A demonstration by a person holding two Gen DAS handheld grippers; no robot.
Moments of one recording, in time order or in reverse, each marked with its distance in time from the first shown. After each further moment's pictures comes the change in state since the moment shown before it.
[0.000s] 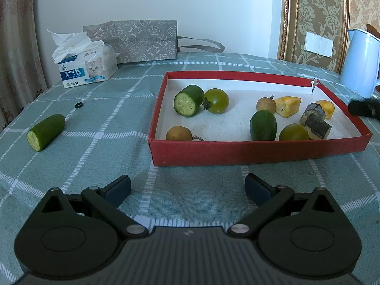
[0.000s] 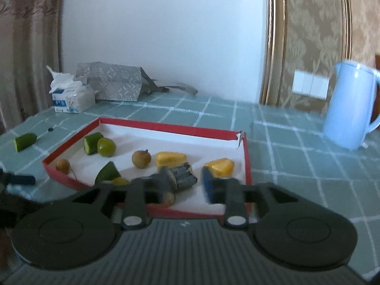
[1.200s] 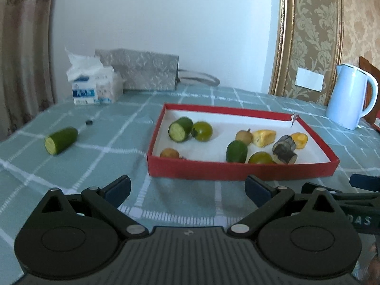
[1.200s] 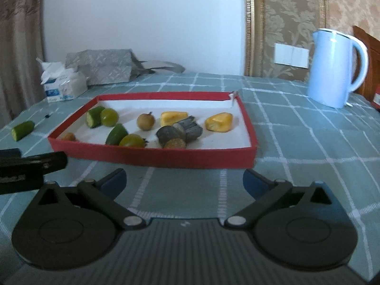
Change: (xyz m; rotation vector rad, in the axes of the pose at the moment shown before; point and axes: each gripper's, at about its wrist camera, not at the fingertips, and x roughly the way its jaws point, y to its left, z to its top) left arm -0.063 -0.011 -0.010 -0.070 -0.164 -0.022; right arm -0.020 0.023 -0.040 0.140 0.069 -0.083
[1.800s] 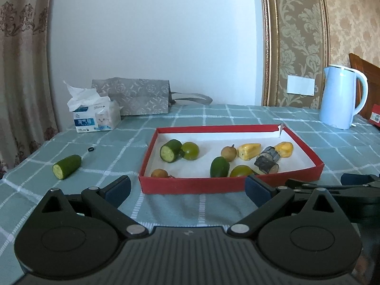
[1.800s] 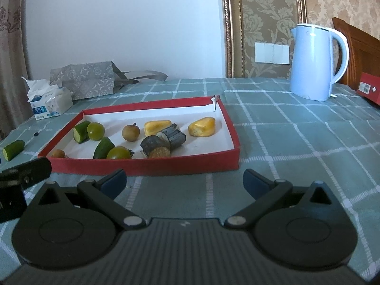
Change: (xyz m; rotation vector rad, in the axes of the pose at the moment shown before) left arm -0.030 -0.029 0.005 0.073 -0.078 0.026; right arm -0.006 -0.006 0.002 0.080 -0.030 -0.055
